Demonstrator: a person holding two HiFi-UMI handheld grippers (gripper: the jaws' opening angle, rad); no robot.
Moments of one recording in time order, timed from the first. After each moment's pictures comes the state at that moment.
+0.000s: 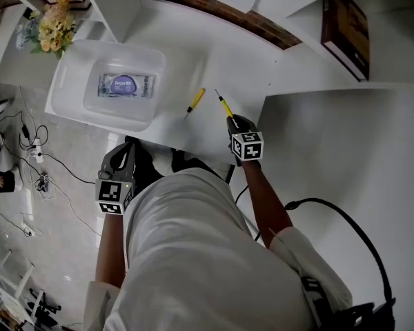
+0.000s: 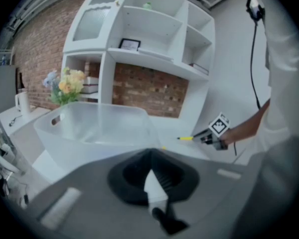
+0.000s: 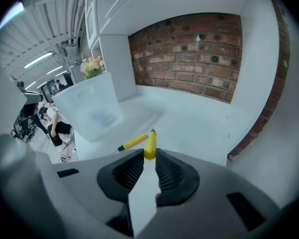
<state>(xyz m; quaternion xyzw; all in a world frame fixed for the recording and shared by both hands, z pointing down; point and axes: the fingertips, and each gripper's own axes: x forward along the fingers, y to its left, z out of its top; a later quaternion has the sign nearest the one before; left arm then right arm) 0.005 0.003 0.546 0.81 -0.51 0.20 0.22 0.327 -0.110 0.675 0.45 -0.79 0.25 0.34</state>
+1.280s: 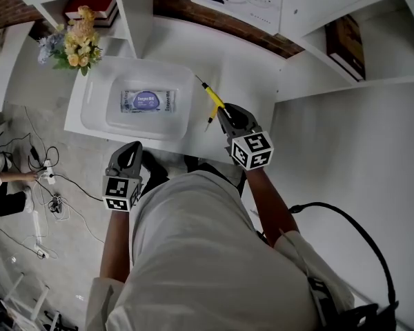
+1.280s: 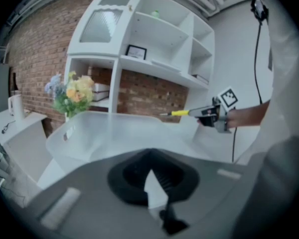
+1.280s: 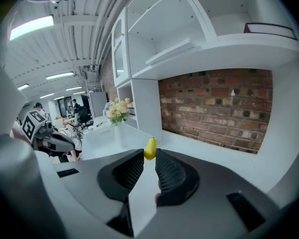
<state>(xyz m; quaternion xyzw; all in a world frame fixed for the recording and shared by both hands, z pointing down) -0.082 -0.027 0.525 0.83 -0.48 0.18 0.20 0.147 -0.137 0.492 0.43 -0.87 0.15 0.19</state>
